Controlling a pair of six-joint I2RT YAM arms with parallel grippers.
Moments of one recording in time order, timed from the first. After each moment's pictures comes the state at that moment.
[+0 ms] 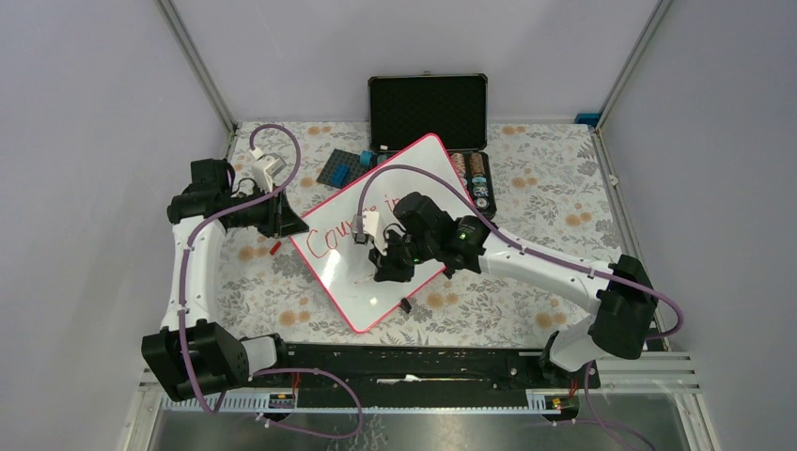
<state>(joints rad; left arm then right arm) 0.21 1.22 1.18 -1.04 0.92 0.44 1.01 1.52 1.25 -0.45 -0.44 -0.23</state>
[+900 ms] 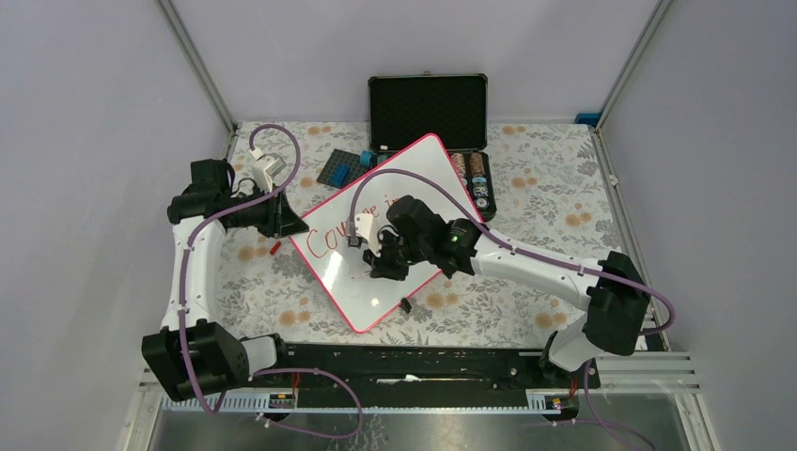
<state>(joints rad) 0.21 1.22 1.18 -1.04 0.92 0.44 1.03 1.55 1.25 -0.40 -0.35 -0.26</state>
